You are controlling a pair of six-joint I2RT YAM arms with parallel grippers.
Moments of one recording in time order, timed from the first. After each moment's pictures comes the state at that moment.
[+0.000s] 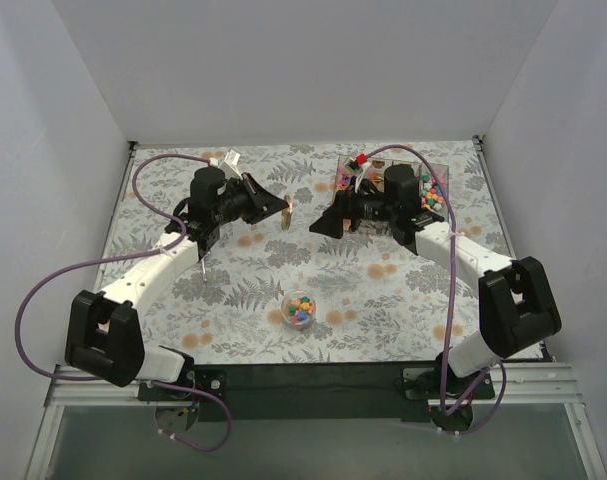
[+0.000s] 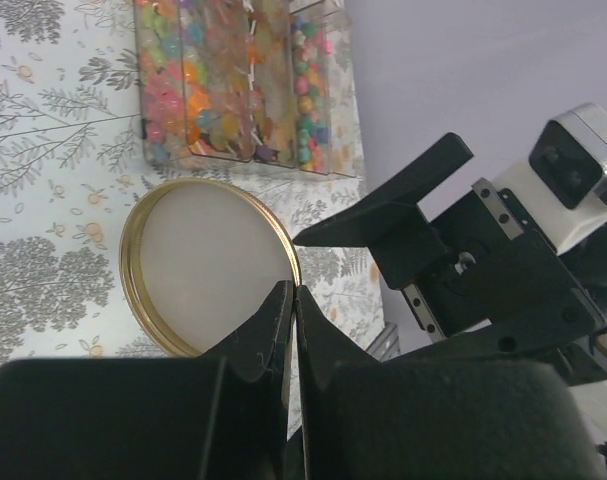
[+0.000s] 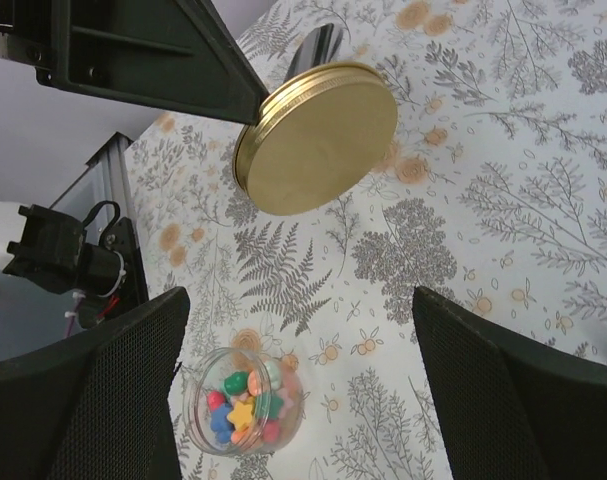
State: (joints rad) left arm -0.36 1.38 0.98 0.04 0.44 -0.91; right arm 0.46 1.51 0.97 0.22 -0.82 0.33
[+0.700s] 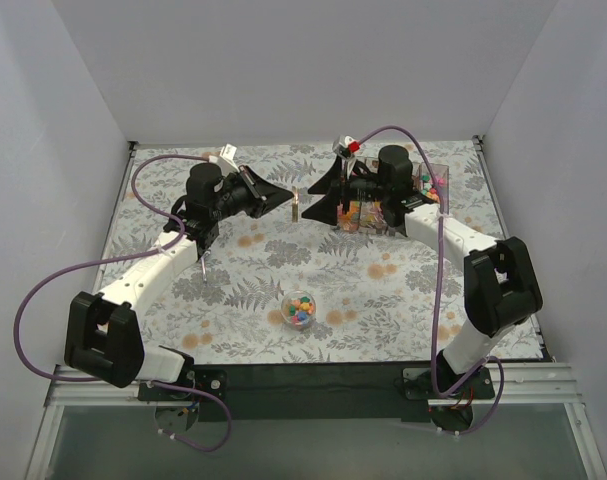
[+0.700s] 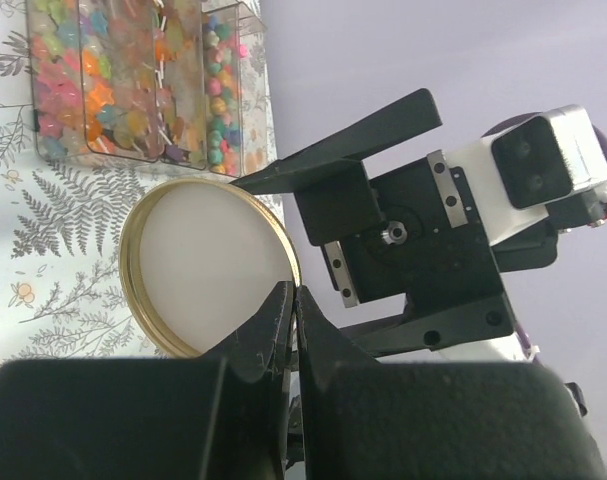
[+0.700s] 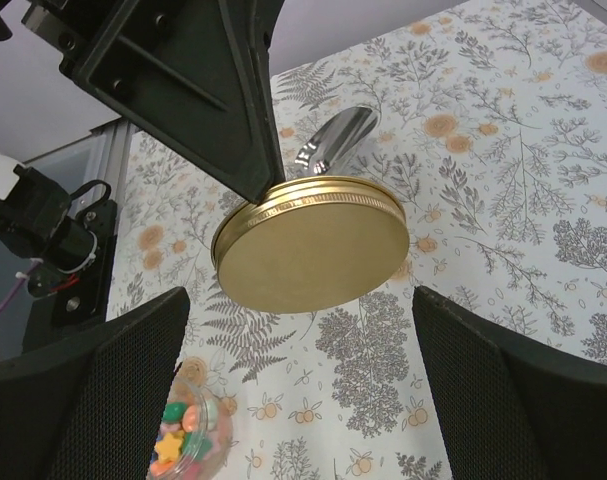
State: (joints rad) left arm -0.36 1.37 1.00 0.14 0.51 -1.13; right arm 0.46 1.66 1.17 0.36 -1.00 0.18
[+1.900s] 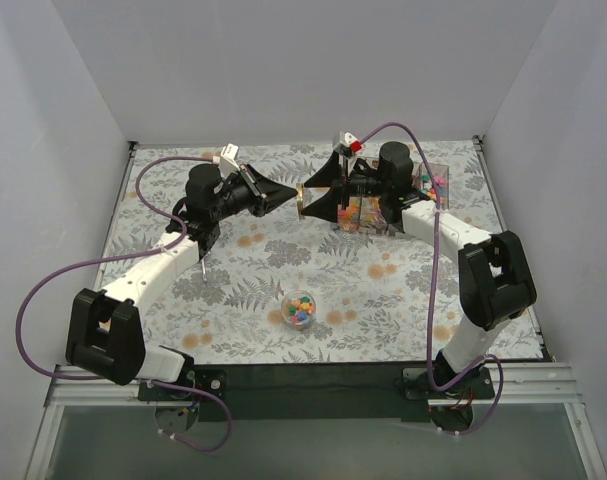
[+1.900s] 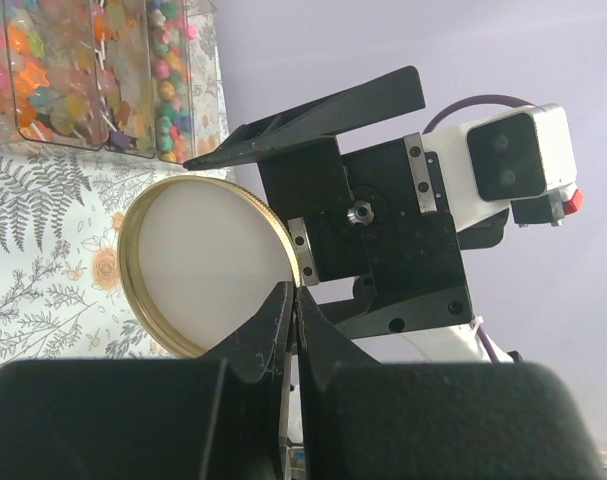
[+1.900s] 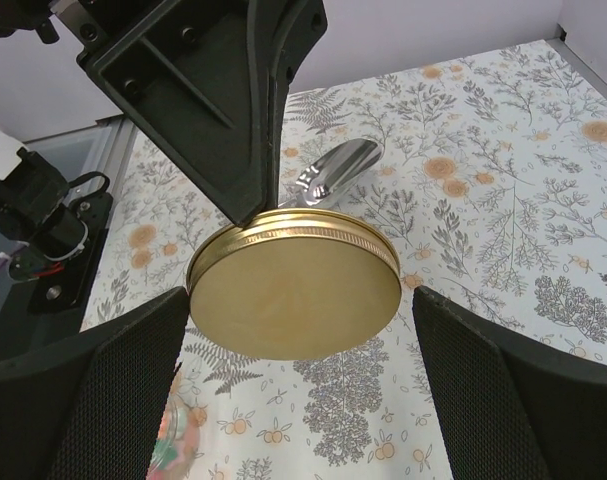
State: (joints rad) left arm -0.36 1.38 0.97 0.26 0.58 -1.25; right arm 0.45 1.71 1.20 0.49 -1.09 0.15
